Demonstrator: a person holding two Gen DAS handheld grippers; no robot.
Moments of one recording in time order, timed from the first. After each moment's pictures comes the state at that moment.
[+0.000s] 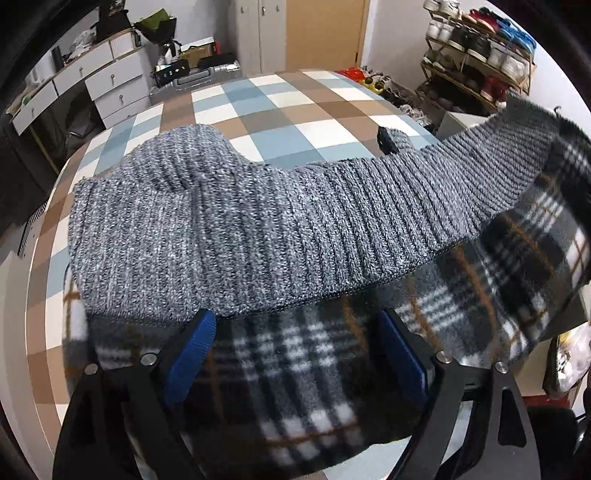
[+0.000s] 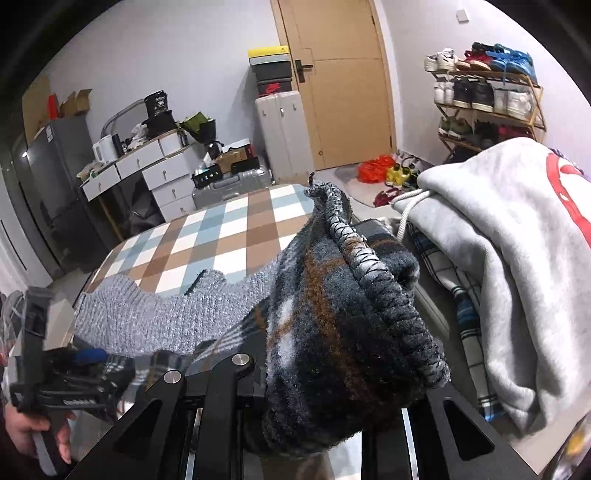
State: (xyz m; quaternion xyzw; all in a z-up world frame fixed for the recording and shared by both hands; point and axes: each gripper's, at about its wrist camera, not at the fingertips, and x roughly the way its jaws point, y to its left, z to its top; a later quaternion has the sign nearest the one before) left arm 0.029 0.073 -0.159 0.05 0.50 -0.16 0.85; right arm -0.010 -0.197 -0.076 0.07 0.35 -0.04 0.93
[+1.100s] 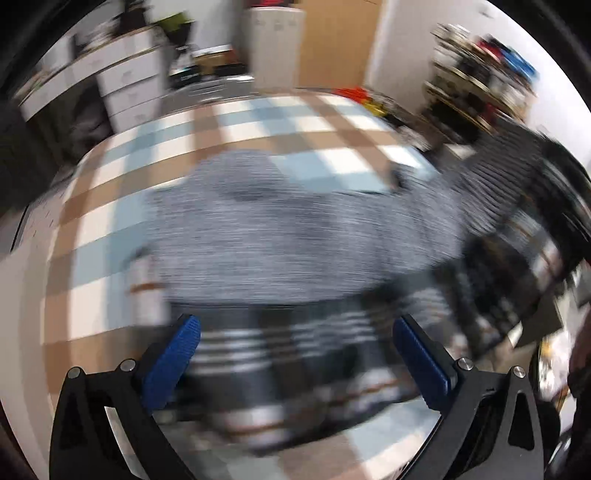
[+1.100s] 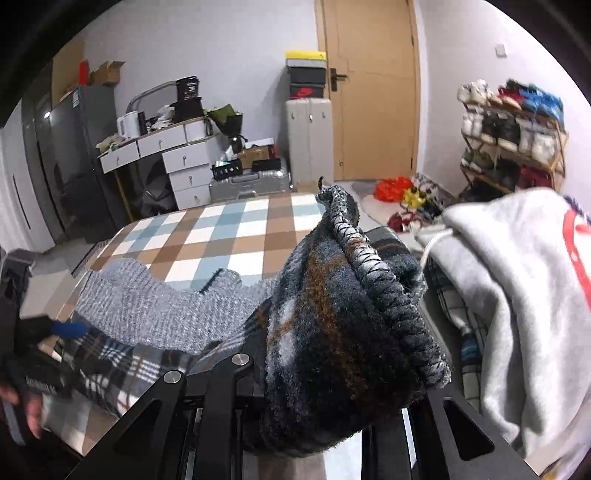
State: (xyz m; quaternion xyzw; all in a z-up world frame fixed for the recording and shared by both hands) left arm 0.022 0.135 -0.139 -0.02 0.49 -0.15 0.86; right arm -0.009 -0.169 -0.057 -0.01 0.33 0.00 0.94
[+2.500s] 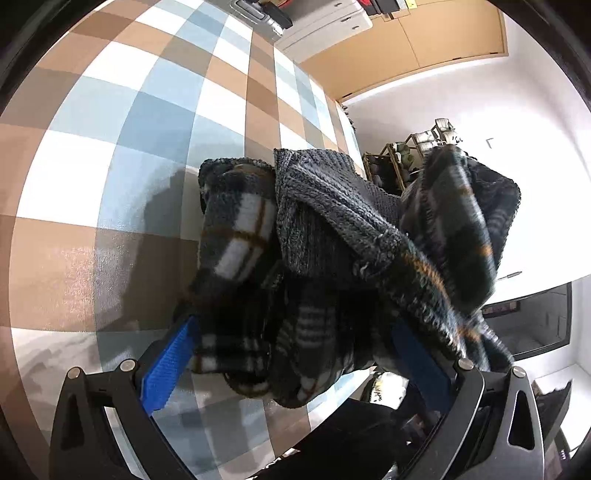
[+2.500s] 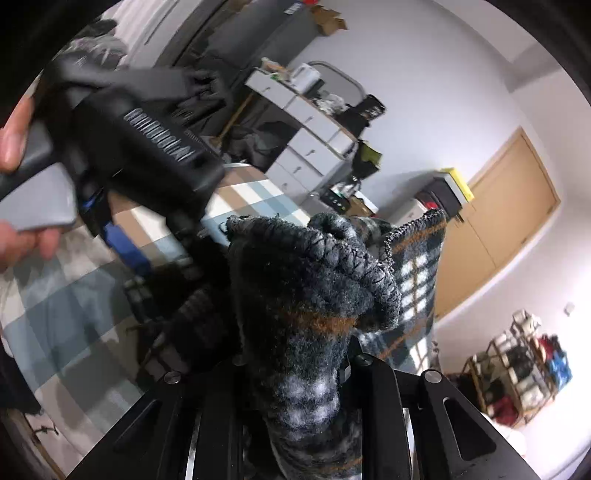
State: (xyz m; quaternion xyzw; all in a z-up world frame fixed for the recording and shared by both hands) left arm 0.019 0.251 -0.195 -0.36 0.53 -0.30 0.71; right arm -0.037 0.120 -0.125 -0.42 0.24 0.12 0.87
